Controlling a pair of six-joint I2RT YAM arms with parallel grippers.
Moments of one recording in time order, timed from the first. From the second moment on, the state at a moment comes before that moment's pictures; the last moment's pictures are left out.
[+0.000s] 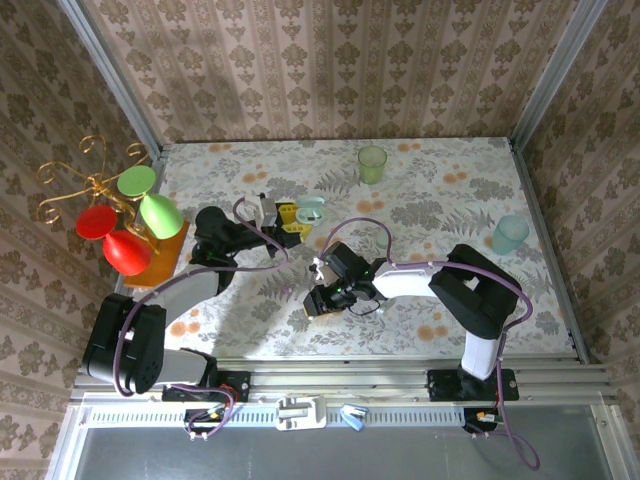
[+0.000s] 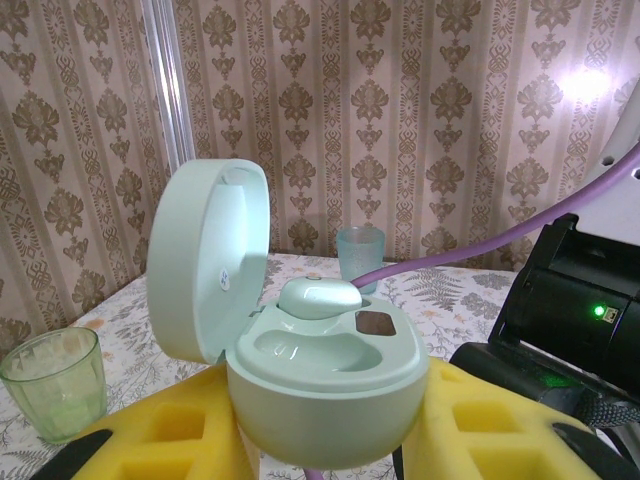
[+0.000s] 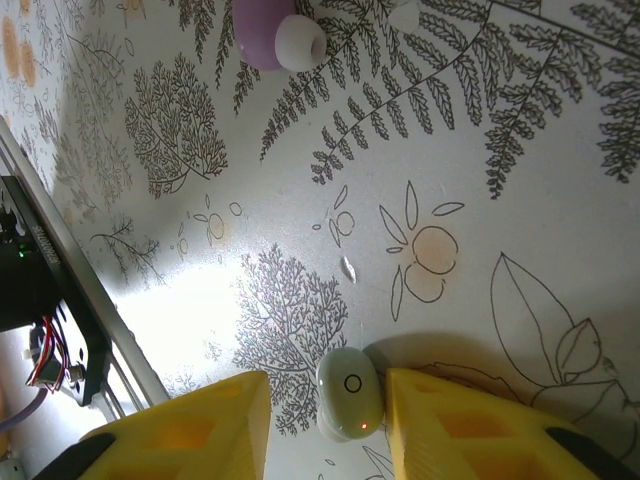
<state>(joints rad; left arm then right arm) -0.38 1.34 0.60 0.91 1.03 -0.09 0.84 1.82 0.91 -0.07 -0.51 0.60</state>
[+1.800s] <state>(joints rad) -0.44 1.33 0.63 0.79 0.77 0.10 0.73 1.22 1.13 -0.50 -0.13 0.44</state>
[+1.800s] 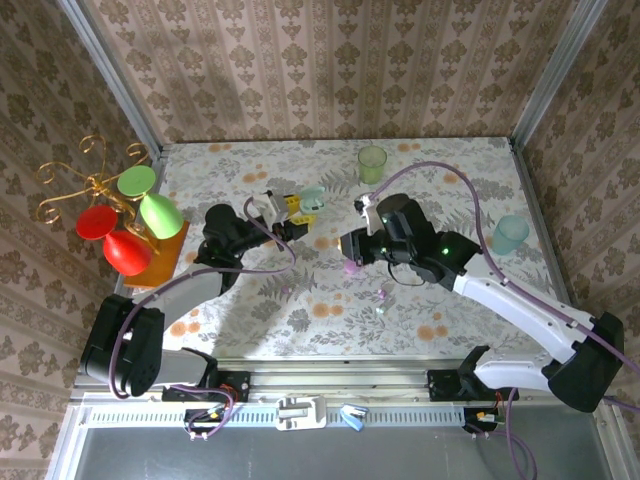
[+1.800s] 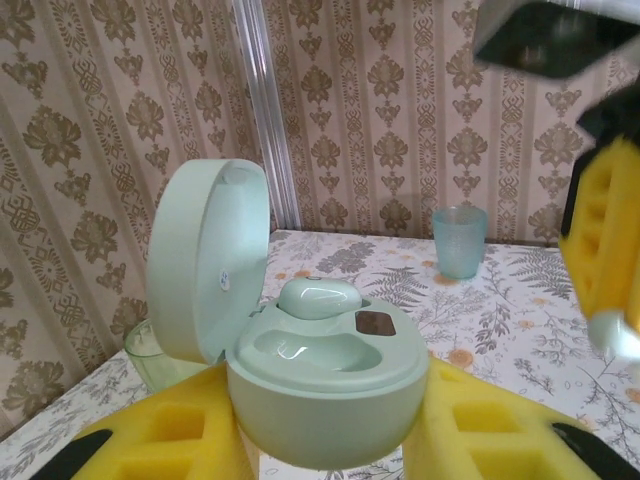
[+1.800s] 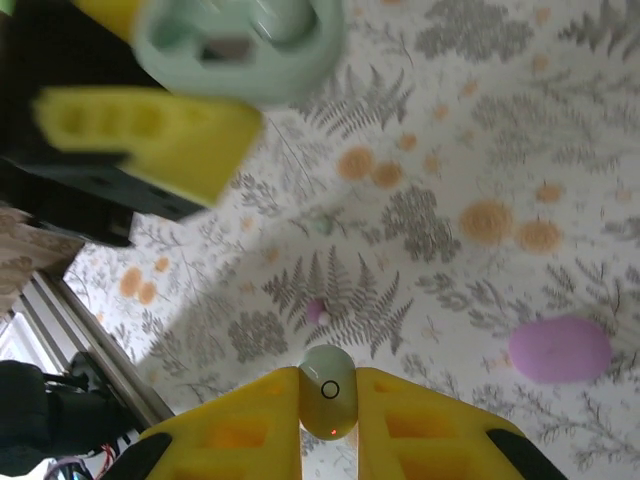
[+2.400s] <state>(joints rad) -0.44 1.35 0.63 0.80 0.74 0.12 0.73 1.48 1.51 -0.52 -0.12 0.27</state>
